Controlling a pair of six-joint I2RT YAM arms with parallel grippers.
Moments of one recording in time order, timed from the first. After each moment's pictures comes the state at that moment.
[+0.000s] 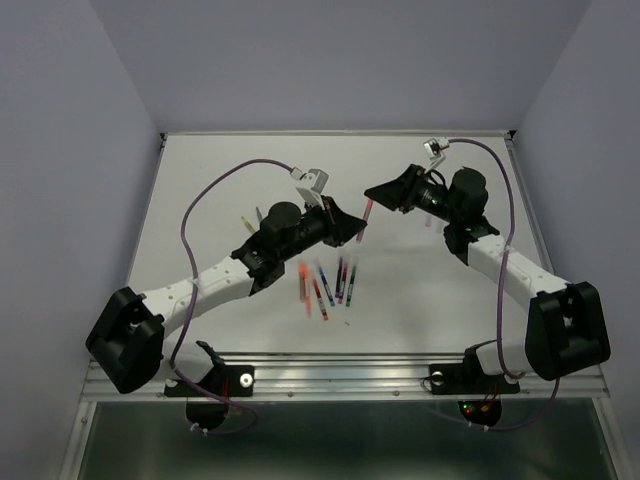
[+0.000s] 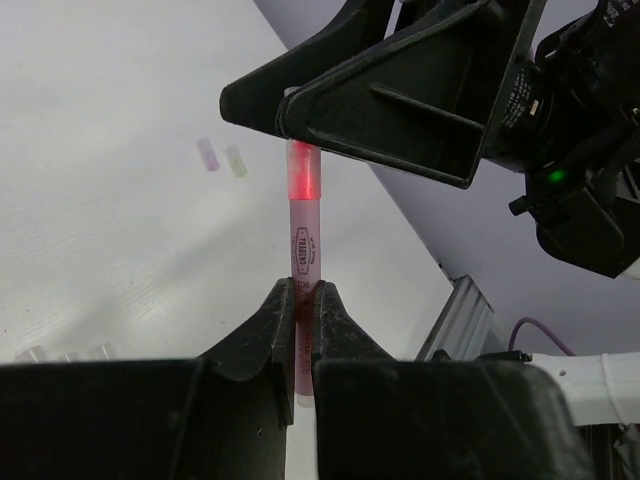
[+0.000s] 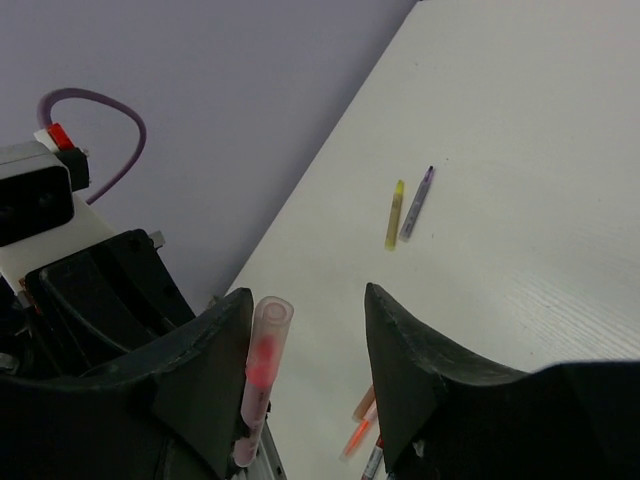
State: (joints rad) left arm -0.80 1.30 0.82 0.41 0.16 -0.67; right arm 0.27 1.35 0.84 0.55 -0.71 0.81
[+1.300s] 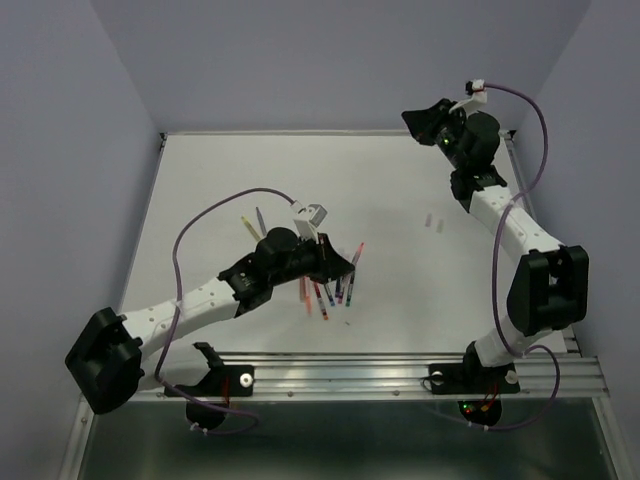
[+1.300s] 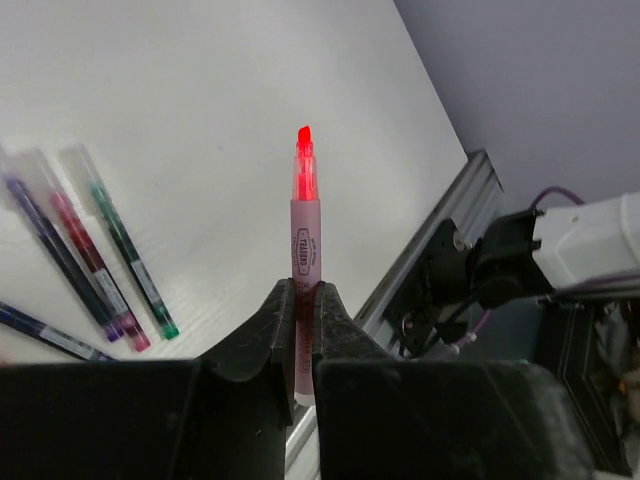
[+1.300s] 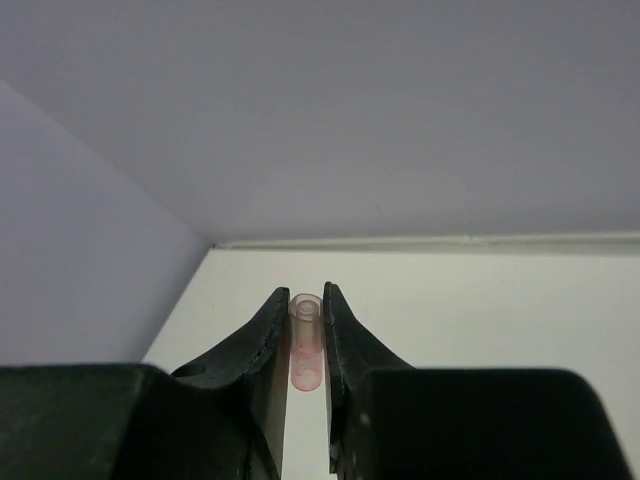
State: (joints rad) left arm -0.85 1.17 0.62 0.22 0.28 -0.72; right arm 0.16 1.63 1.37 0.43 -0.22 0.59
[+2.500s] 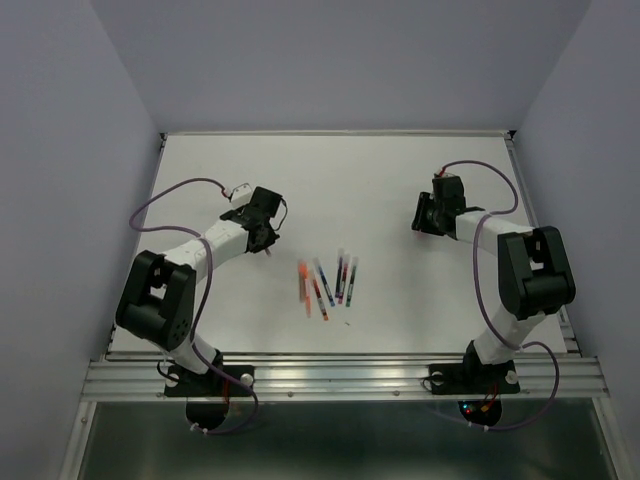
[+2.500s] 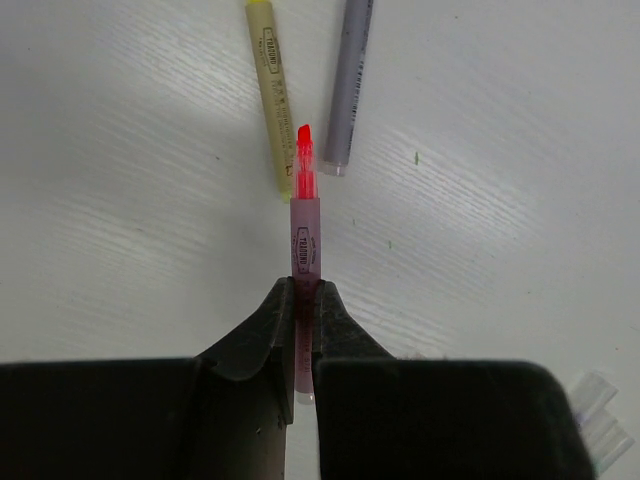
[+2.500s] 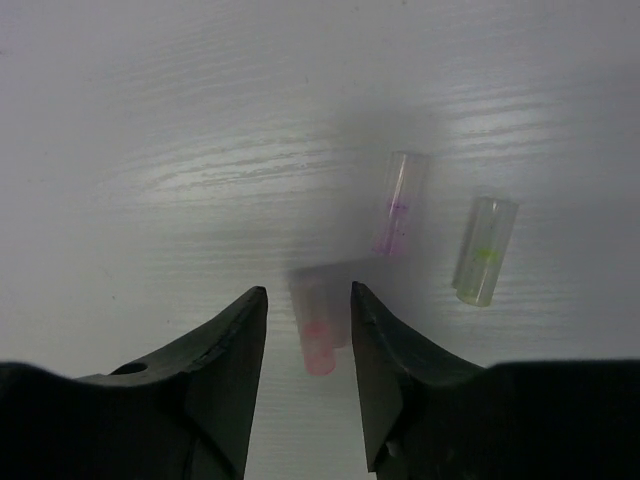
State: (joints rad) left arm -0.44 1.55 0.97 -0.44 -0.39 -0.84; right arm 0.16 1.72 0.97 -0.09 0.05 0.35
